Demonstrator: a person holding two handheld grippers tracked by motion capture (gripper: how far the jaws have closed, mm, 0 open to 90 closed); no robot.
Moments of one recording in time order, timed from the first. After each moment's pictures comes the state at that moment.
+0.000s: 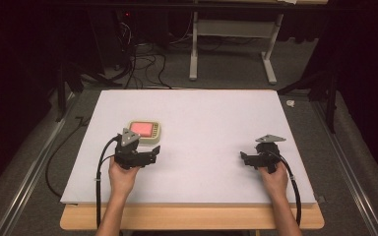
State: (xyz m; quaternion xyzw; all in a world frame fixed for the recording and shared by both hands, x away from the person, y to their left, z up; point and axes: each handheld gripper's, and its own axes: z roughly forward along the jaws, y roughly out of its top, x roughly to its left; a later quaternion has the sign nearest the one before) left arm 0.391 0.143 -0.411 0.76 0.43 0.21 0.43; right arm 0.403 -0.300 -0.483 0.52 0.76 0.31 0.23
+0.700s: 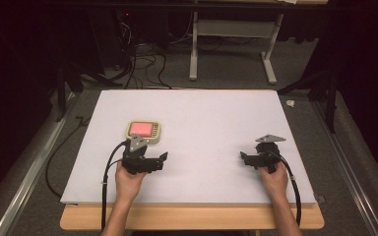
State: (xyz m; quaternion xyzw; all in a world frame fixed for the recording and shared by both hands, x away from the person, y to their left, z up) left arm 0.381 0.124 -0.420 0.78 0.41 0.19 0.43; right arm 0.403 -0.300 -0.483 0.52 0.76 0.31 0.23
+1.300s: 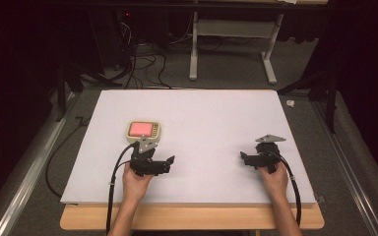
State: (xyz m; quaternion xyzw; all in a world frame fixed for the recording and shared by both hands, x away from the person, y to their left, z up) left arm 0.383 0.107 -0.434 0.79 0.41 0.17 0.42; right arm 0.403 -0.300 -0.483 0.52 0.76 0.31 0.23
